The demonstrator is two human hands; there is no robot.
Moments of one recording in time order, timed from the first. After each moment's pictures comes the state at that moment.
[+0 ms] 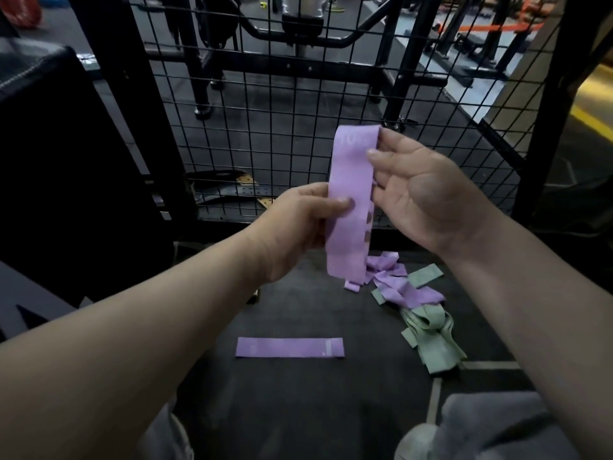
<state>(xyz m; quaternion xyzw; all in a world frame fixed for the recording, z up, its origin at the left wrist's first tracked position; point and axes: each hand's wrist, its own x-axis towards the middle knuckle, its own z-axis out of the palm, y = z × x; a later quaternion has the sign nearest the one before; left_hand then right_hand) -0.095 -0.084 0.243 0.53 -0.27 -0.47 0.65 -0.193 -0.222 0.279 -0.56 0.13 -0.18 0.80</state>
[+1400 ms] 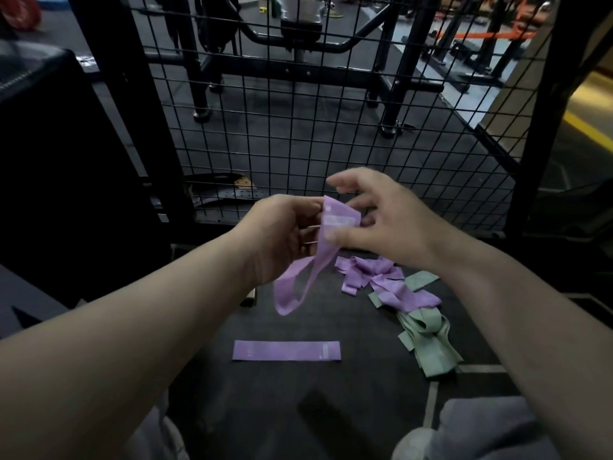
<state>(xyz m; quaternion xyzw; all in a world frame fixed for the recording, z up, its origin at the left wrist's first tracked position) -0.086 -0.085 0.233 0.53 -0.15 -0.50 0.67 -0.207 -0.213 0.262 -0.91 0.15 -0.10 0.38</state>
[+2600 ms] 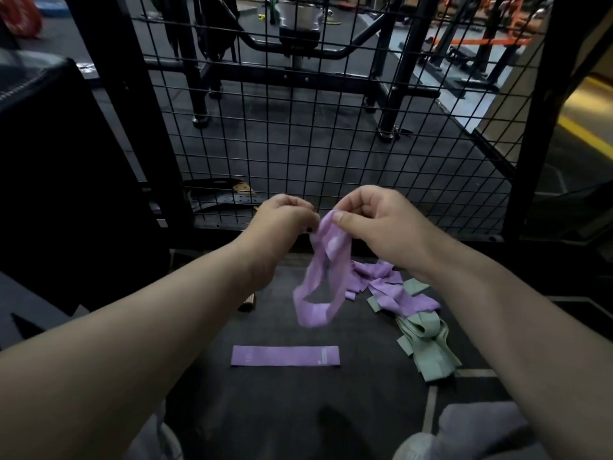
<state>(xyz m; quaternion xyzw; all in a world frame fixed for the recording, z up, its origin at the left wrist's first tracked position) -0.083 -0.087 0.231 0.66 -0.19 -0.33 0.64 -0.200 -0.207 0.256 -0.83 0.23 -0.14 0.49</state>
